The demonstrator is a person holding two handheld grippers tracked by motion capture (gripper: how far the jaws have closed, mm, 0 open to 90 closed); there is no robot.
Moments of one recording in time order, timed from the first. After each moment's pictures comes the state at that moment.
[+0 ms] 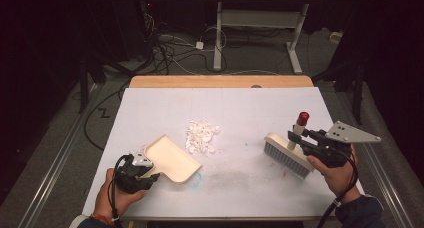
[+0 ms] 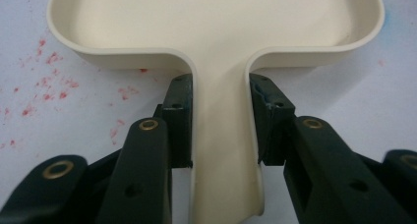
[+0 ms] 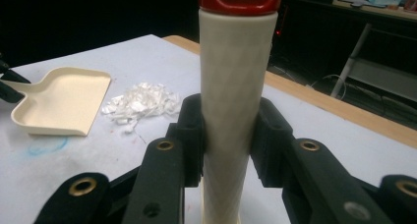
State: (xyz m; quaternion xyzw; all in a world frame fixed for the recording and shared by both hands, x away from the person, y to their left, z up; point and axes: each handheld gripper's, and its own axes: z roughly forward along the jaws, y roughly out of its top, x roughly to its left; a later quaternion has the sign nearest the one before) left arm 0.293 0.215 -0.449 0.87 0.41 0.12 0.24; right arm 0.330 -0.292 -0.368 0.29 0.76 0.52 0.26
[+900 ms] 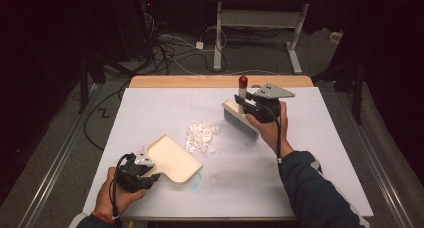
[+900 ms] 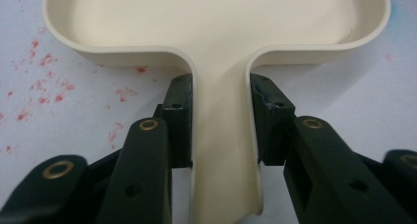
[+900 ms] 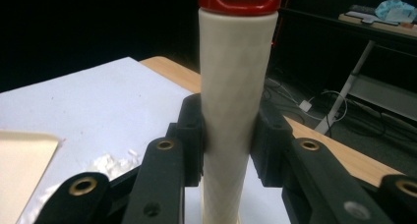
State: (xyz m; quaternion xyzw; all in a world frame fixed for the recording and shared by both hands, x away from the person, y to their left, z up) left arm 0.298 0.214 -0.451 0.88 0.40 0.11 0.23; right arm 0.449 -0.157 -0.375 0.30 0.75 0.52 0.28
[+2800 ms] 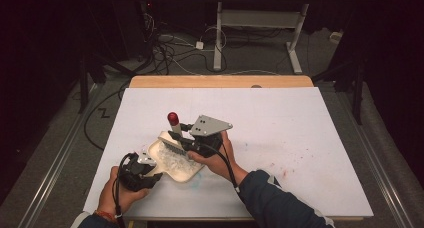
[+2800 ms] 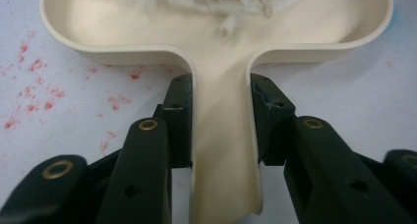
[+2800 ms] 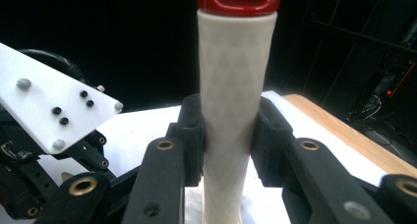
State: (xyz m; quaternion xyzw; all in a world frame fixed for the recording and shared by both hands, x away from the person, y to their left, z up) left arm 0.302 0.209 -0.454 0.88 0.40 0.11 0.23; right arm 0.363 -0.017 -0.389 0.13 0.78 0.58 0.19
